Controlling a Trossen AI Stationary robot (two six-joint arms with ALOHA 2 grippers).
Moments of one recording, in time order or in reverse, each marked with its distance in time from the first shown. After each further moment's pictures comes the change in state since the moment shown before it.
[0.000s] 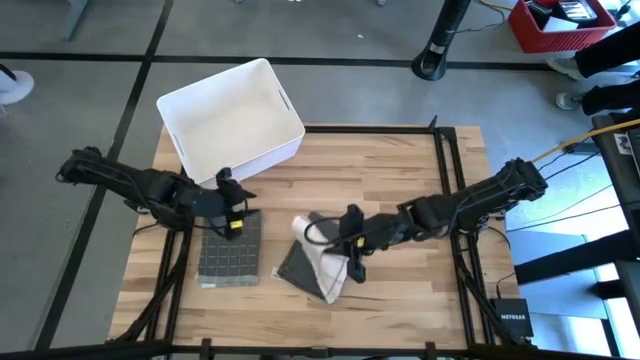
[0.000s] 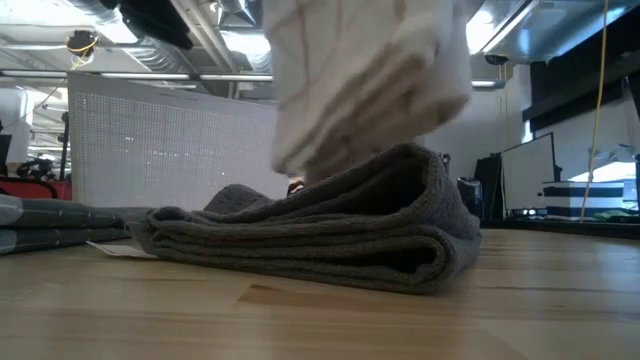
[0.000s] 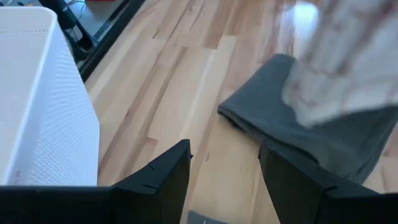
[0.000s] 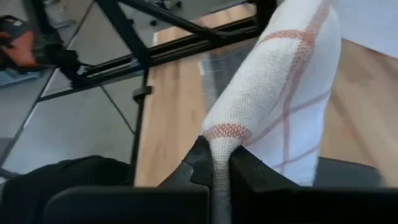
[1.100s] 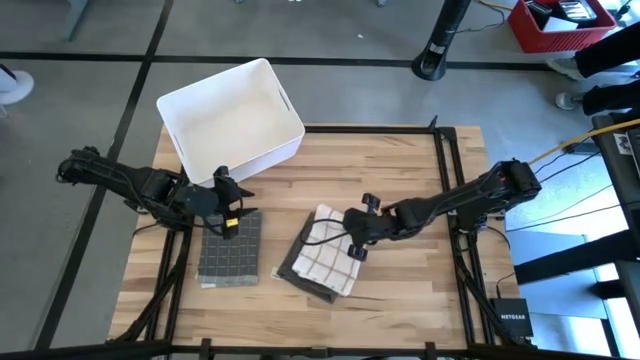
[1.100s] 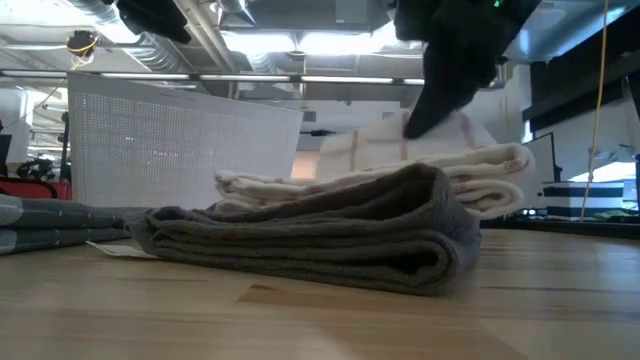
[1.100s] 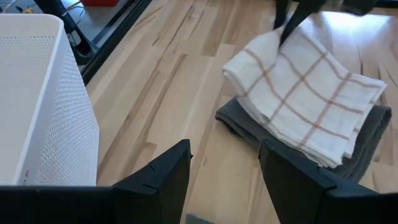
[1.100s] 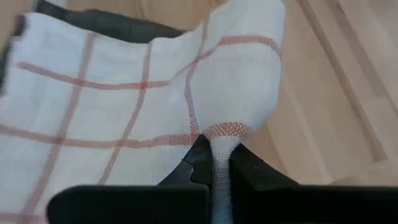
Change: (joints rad) left arm 0.000 -0.037 0.000 0.002 0.000 -0.001; right arm -0.102 0.051 -0.273 -0.168 0.189 -0.062
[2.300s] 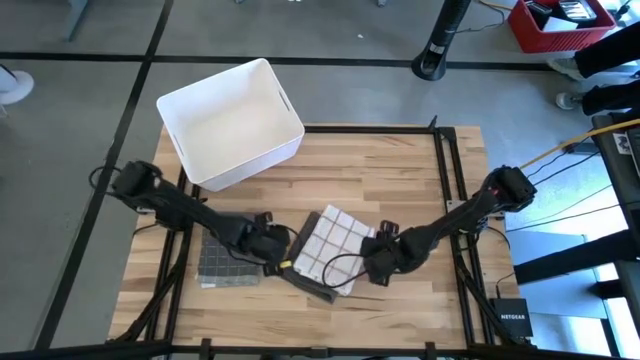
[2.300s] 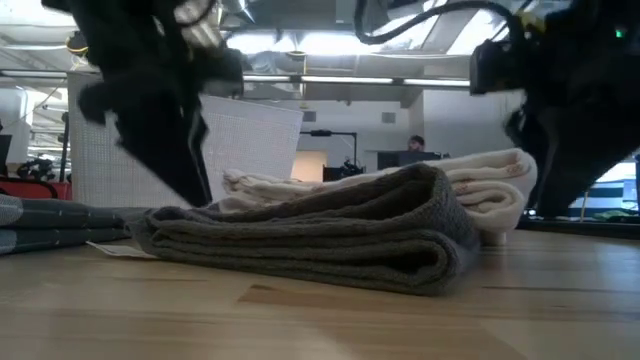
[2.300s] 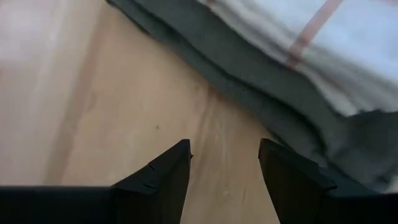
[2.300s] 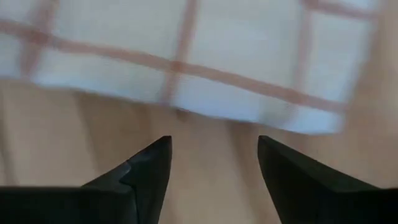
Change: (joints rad) left arm -0.047 0.730 0.000 0.273 0.163 -0.172; right arm 0.219 0.076 -0.109 -0.151 -0.078 0.255
